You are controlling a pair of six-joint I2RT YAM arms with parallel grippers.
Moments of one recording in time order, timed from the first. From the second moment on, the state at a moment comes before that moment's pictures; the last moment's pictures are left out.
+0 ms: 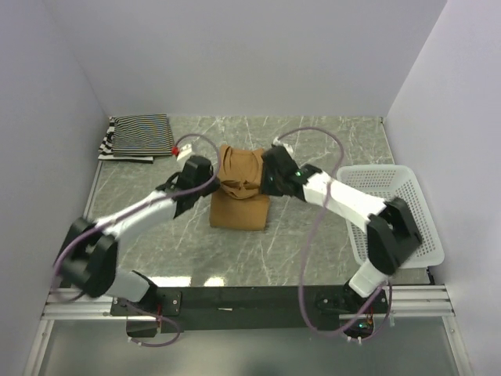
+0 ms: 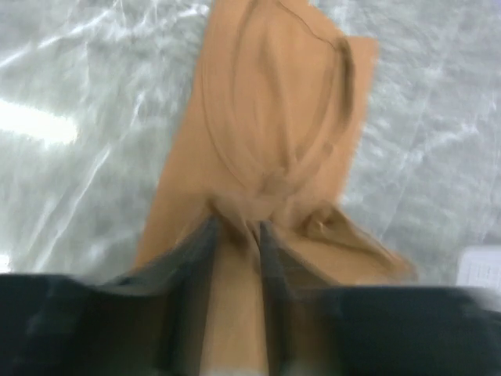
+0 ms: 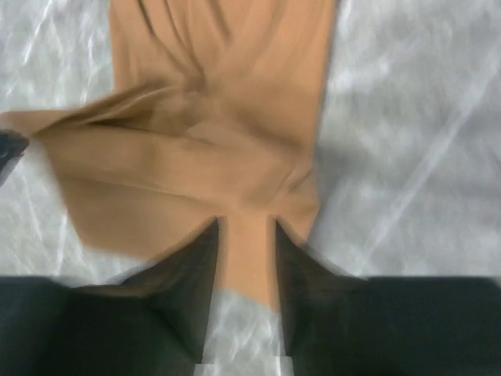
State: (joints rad) left arm -0.58 1.35 0.85 -0.13 -0.33 -0.93; right arm 0.70 1.57 1.16 -0.46 0.18 0.70
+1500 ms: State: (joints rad) left arm -0.48 1.30 0.43 0.09 -0.04 -1.05; right arm 0.75 1.51 0.79 -0.21 0.14 0.88
